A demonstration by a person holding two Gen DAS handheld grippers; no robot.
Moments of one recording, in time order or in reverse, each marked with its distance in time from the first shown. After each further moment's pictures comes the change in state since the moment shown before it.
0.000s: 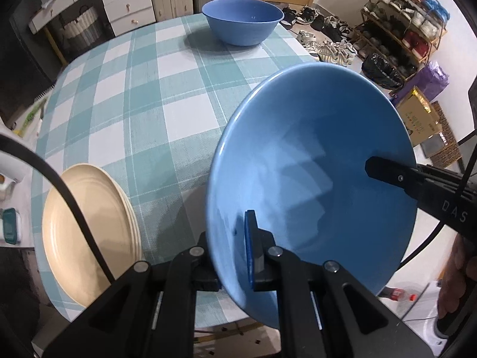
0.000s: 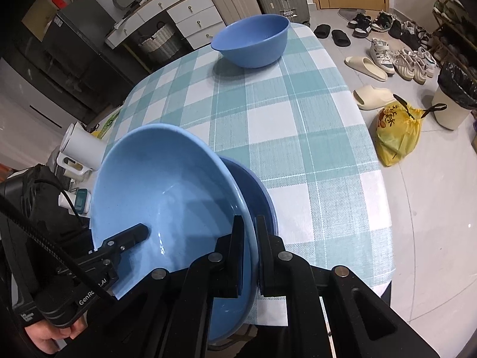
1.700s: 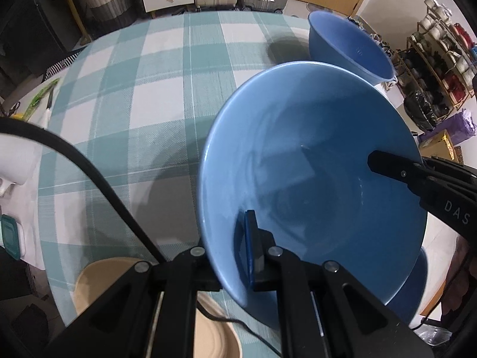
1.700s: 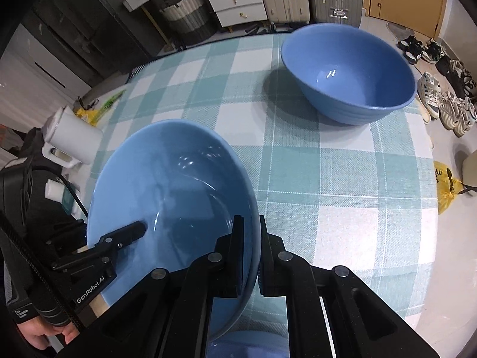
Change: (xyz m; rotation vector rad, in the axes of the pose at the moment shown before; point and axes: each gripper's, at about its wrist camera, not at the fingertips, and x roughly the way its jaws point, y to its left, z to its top) left arm 0.058 0.140 0.109 -0.171 0.061 0.004; right arm 0.122 0.097 0.173 -0.184 0.102 -0.006
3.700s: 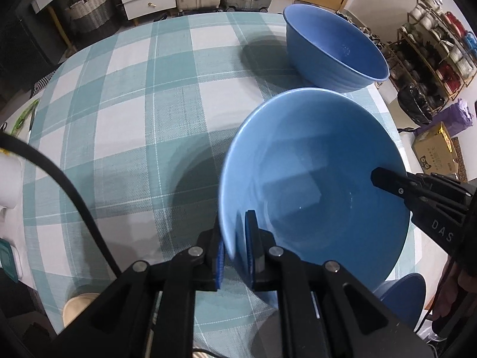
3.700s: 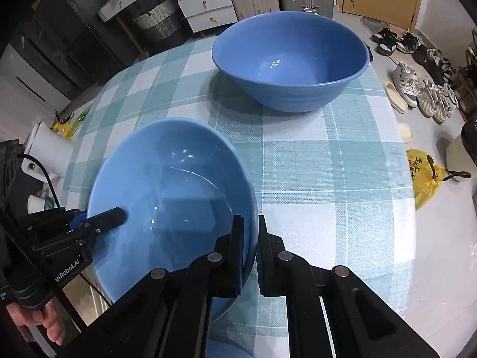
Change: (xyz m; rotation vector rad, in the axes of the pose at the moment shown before) left arm 0.035 -0.034 0.032 0.065 -0.002 -0.010; right arm 0.027 -0.056 -0.003 0.052 -0.019 -0.094
